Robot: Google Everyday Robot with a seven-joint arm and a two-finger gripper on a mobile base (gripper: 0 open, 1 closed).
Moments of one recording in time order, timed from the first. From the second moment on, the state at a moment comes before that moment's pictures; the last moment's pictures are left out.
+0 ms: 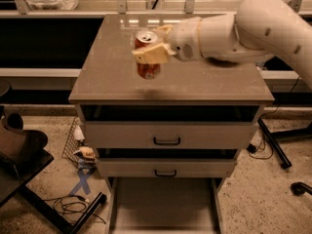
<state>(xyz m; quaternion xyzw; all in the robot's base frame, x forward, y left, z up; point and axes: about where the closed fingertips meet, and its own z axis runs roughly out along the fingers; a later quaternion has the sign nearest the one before) 0.608 0.018 0.959 -0.50 0.63 0.30 0.51</state>
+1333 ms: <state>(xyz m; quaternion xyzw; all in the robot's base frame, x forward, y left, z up) 0.687 0.193 0.880 -0.56 0.60 0.37 0.43</state>
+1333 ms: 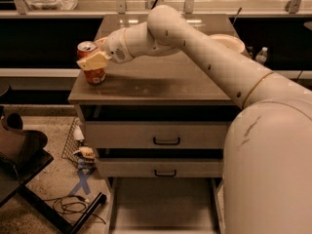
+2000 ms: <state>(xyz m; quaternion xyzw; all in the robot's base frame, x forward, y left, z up) 0.685 0.197 0.879 -0.56 0.60 0.37 0.43</state>
